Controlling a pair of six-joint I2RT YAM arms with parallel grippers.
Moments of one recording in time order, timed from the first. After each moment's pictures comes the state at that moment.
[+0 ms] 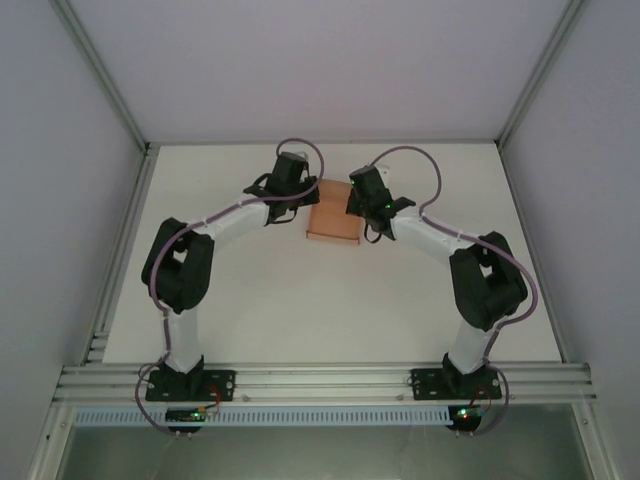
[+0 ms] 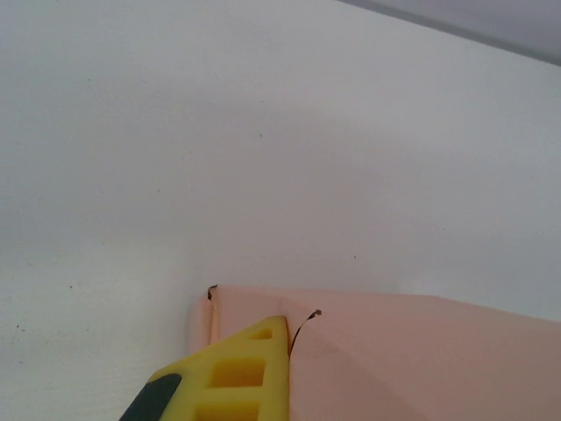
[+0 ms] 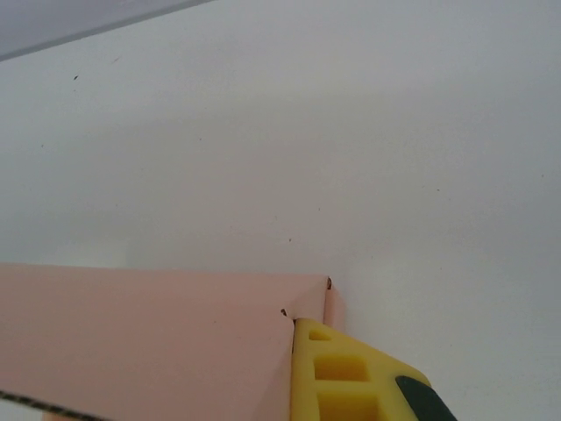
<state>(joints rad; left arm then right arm) -0.57 1.93 1.44 -0.16 0.00 -0.60 0.54 1.76 1.22 -0.20 0.33 0.58</state>
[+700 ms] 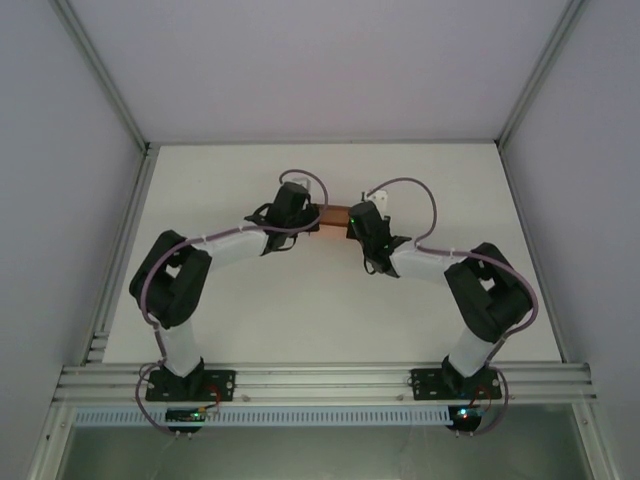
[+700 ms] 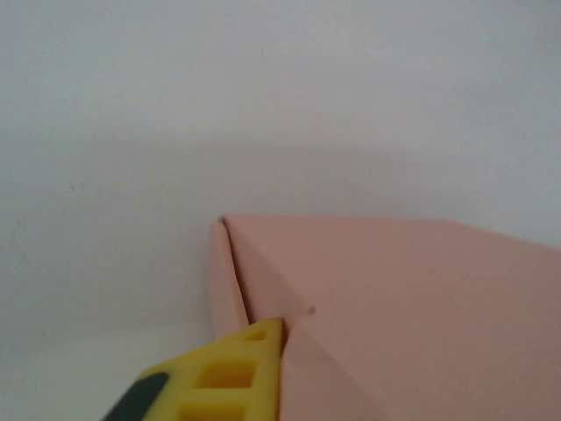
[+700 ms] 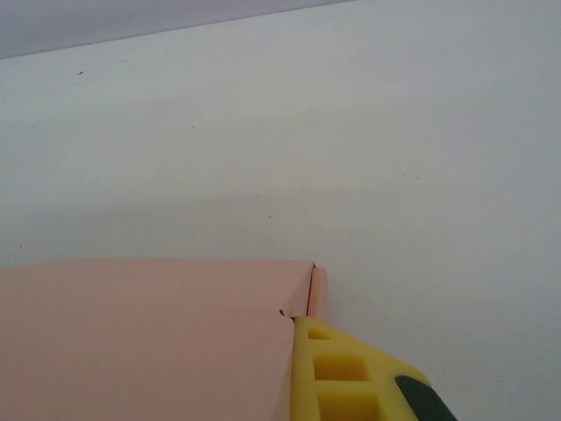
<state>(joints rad) -0.66 1.81 1.13 0.01 -0.07 -0.56 0.63 1.68 0.86 0.22 0.49 0.48</state>
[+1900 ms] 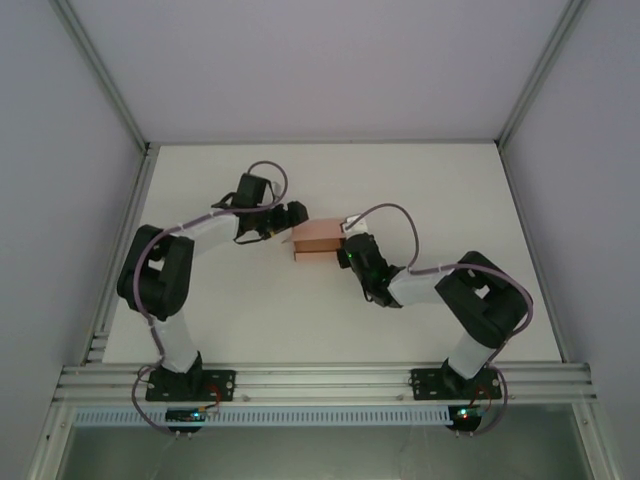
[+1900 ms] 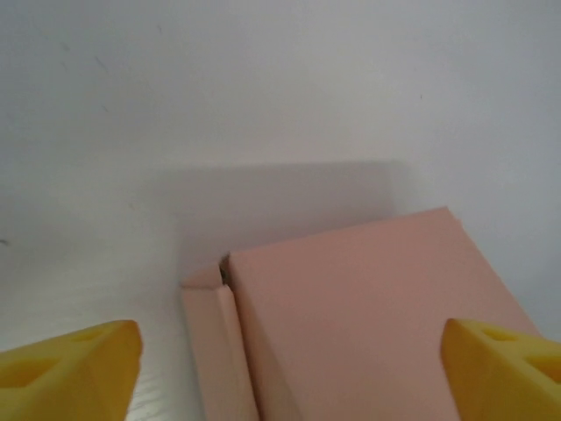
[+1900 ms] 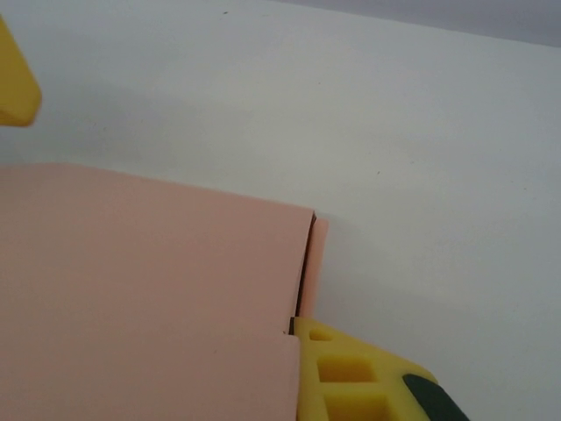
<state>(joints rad) -0.40 1.82 1.13 -0.18 0.42 -0.68 0.77 1.67 0.63 0.55 0.45 0.17</state>
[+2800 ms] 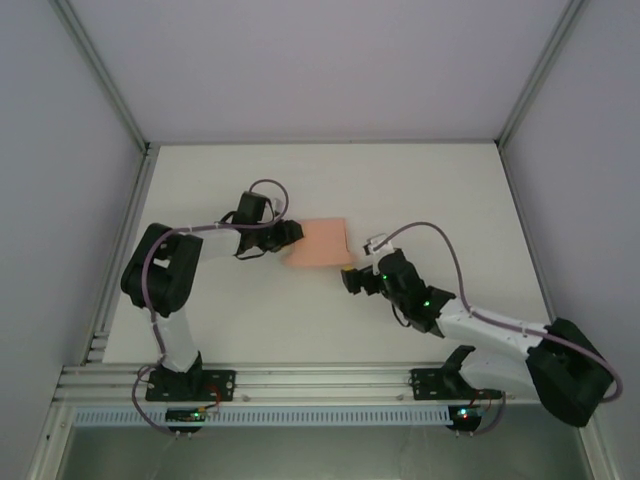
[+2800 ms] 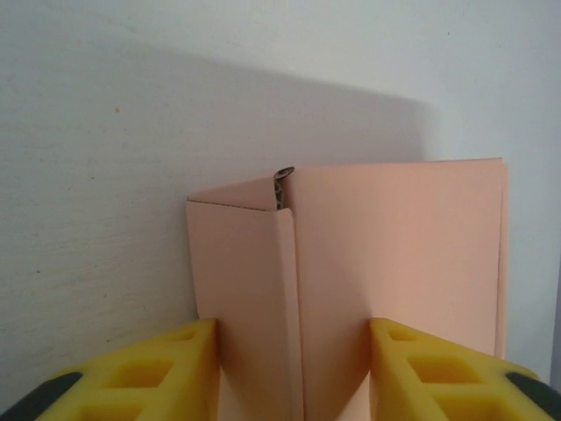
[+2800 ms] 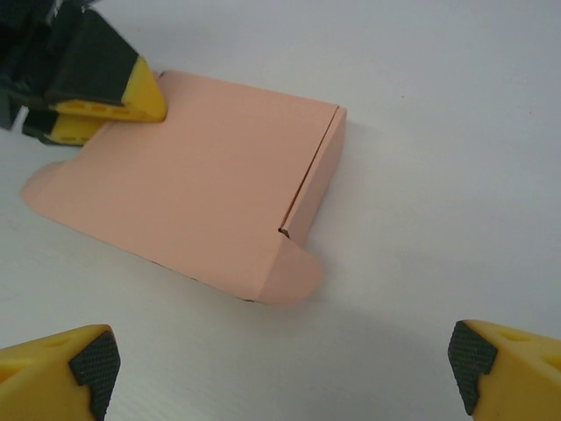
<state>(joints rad) -0.40 1.85 0.96 0.05 0.49 -0.73 0.76 1.08 0.41 0.15 0.24 0.23</state>
